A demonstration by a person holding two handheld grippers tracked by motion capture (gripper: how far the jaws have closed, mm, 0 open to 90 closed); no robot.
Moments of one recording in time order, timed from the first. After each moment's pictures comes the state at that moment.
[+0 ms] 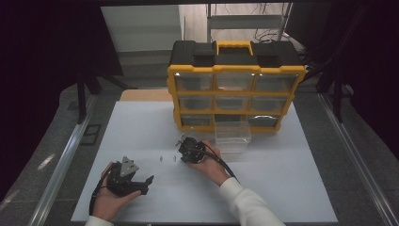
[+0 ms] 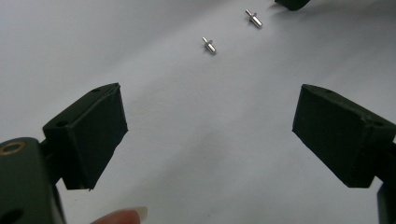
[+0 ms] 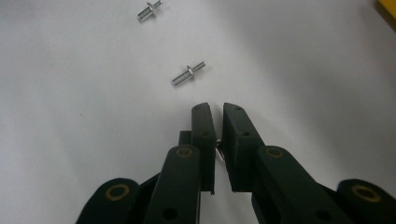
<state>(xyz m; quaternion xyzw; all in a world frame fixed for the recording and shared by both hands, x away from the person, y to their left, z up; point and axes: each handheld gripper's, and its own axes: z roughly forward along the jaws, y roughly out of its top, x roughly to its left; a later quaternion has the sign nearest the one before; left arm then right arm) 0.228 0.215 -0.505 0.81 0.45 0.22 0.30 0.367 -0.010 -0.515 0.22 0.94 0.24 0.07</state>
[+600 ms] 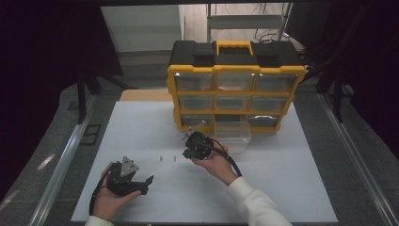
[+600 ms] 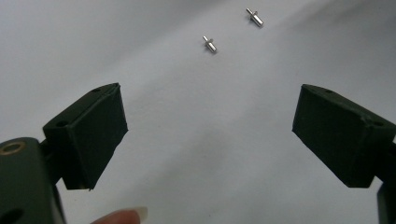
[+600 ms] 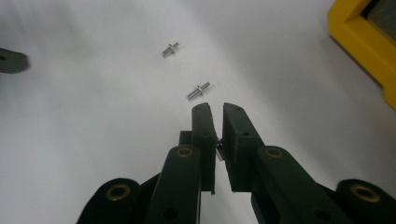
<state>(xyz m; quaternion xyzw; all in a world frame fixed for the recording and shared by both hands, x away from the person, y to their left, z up) 0.229 0.214 -0.506 0.81 0.45 0.22 0.30 0.360 -0.034 -0.474 0.23 0.92 0.30 0.04</state>
